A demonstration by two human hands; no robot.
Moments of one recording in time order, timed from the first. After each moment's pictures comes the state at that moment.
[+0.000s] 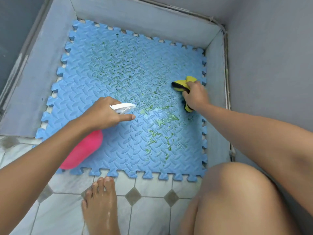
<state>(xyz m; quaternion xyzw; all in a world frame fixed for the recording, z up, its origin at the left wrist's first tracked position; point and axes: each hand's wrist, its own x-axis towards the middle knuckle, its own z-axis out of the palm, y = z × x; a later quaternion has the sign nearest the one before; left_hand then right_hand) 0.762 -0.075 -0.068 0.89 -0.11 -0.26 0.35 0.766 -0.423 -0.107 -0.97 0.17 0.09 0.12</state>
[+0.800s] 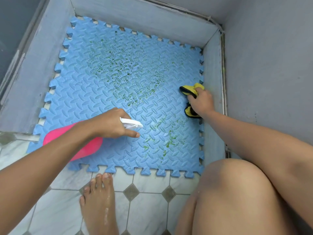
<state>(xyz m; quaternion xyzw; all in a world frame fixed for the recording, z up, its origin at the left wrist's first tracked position) 0.739 -0.085 -0.076 0.85 -0.25 -0.37 0.28 0.731 -0.449 -0.120 -0.95 0.24 0.05 0.19</state>
